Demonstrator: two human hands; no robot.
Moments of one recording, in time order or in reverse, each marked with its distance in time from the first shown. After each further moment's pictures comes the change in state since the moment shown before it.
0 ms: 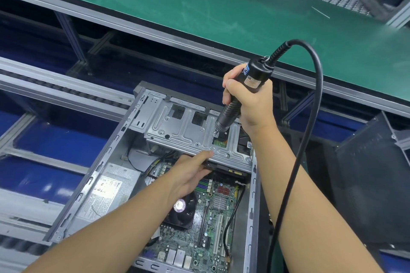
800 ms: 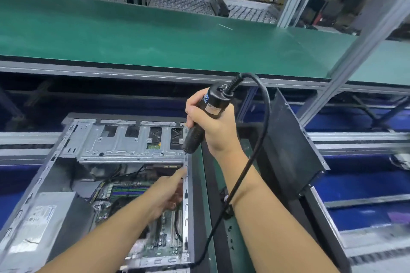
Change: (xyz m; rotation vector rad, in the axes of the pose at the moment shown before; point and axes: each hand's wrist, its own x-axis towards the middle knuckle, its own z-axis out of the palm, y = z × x) left_hand -0.049 -0.061 0.072 0.809 0.020 -0.068; right_hand -0.108 -0.072 -0.081 0.095 0.156 -0.111
